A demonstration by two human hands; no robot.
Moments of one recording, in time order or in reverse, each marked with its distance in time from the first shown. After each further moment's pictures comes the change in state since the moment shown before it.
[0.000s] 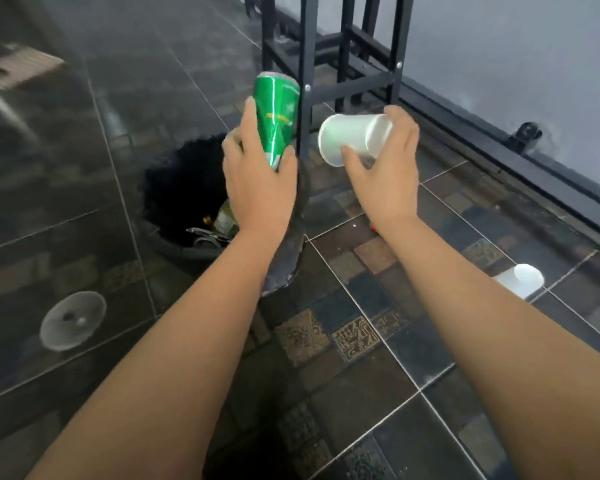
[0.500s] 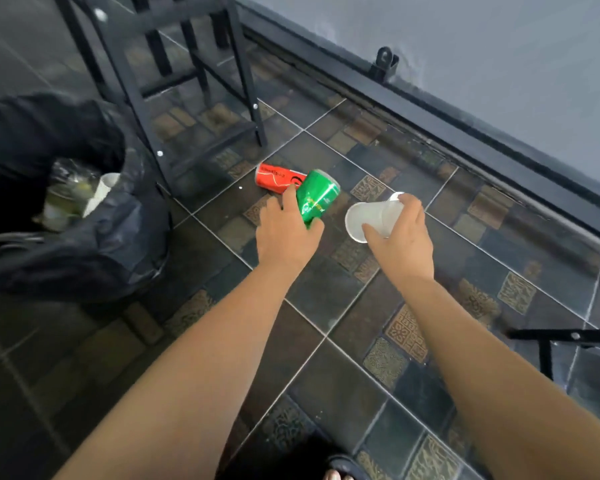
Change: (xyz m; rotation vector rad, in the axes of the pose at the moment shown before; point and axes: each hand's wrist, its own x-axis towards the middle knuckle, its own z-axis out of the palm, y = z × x) left_hand -0.177 0.052 0.157 0.142 -0.749 0.129; right_hand -0.131 0.188 -0.149 -0.436 -0.094 0.539
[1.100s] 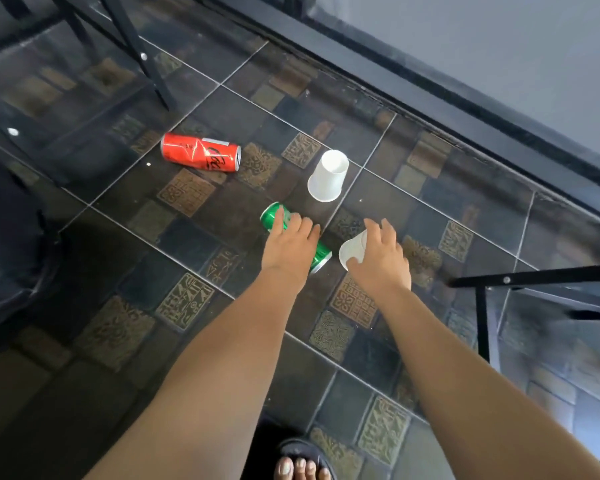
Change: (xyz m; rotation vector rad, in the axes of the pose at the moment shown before) left_hand -0.034 0.047 0.121 0.806 -0.445 0.638; right_hand -0.029 0.115 0.002 -0.338 -0.329 0.303
